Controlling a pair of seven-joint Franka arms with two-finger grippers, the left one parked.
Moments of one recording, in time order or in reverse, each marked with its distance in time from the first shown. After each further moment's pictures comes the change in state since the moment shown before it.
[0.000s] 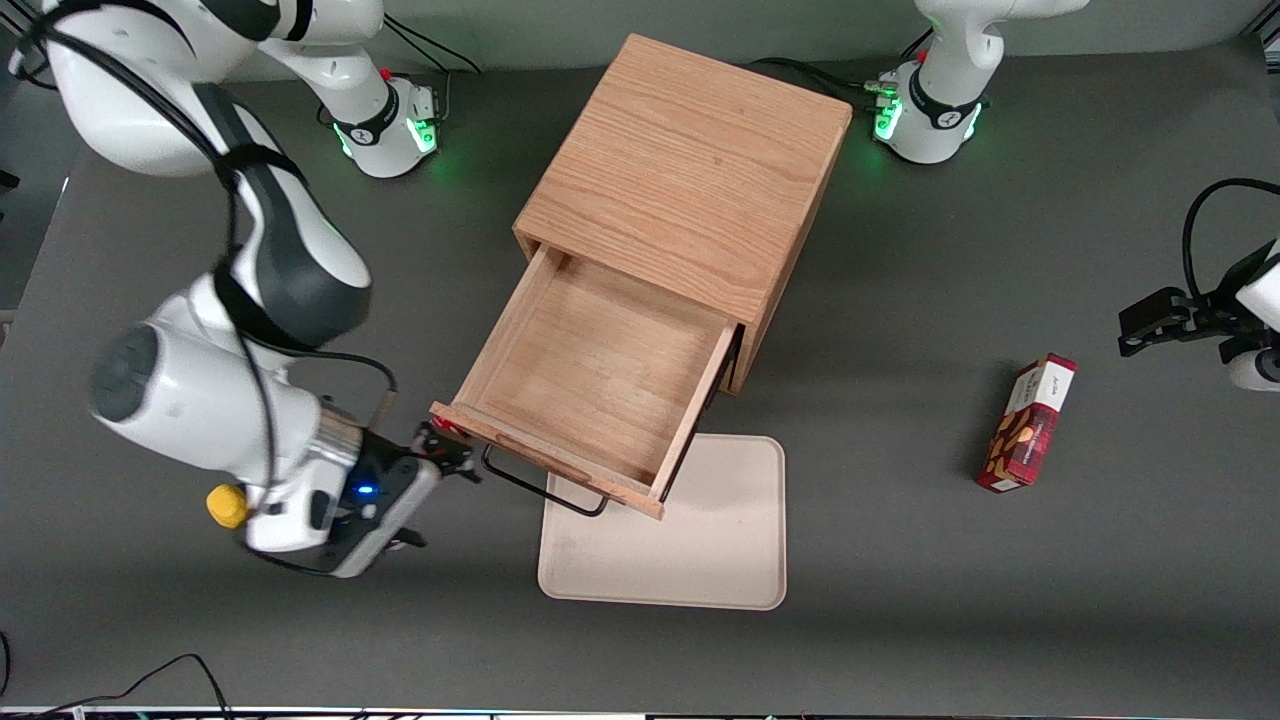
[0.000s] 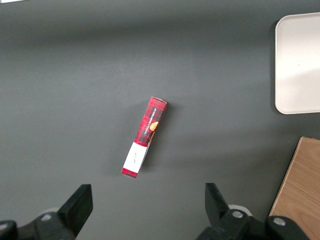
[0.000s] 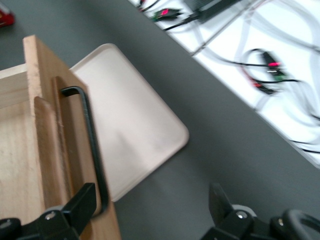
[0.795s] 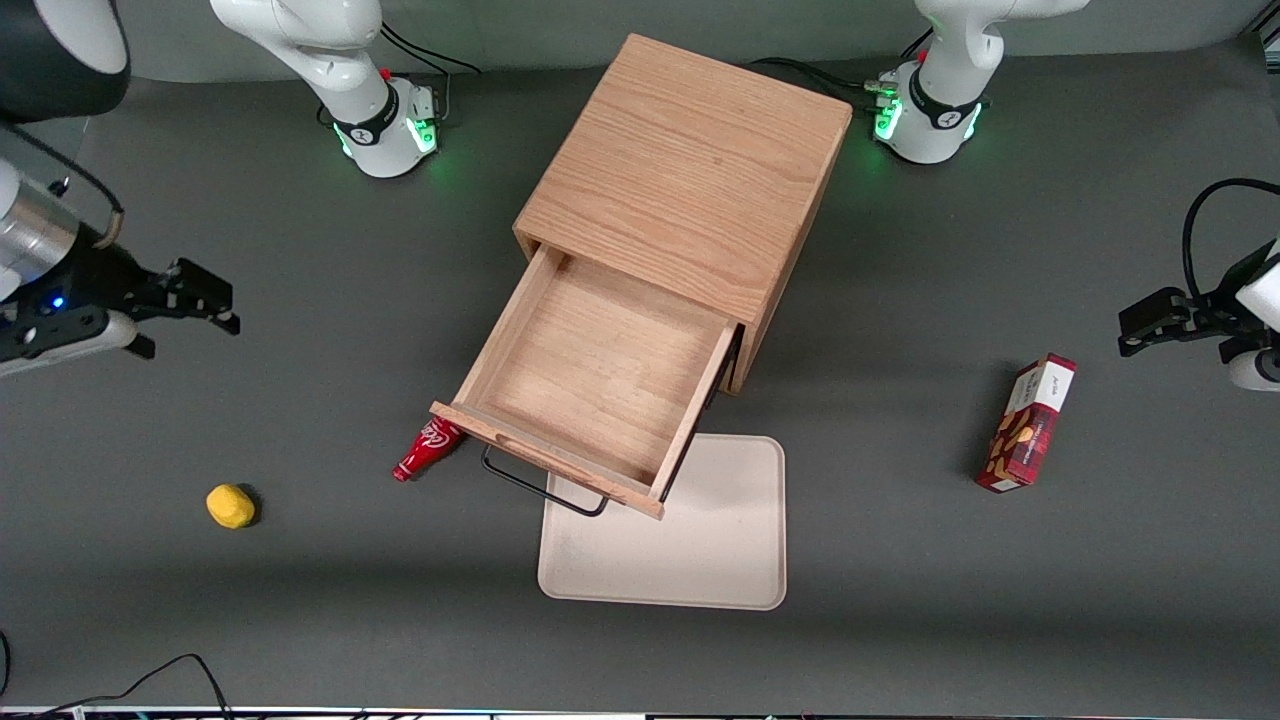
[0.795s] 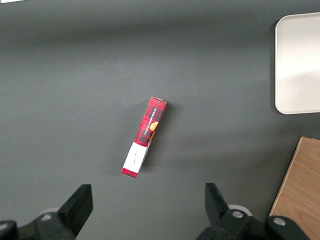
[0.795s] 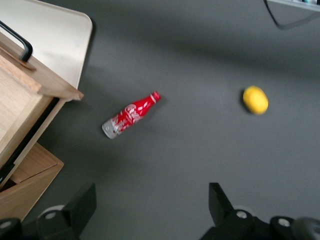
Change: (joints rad) arm -0.139 -0.654 -0.203 -0.520 0.084 -0.344 0.376
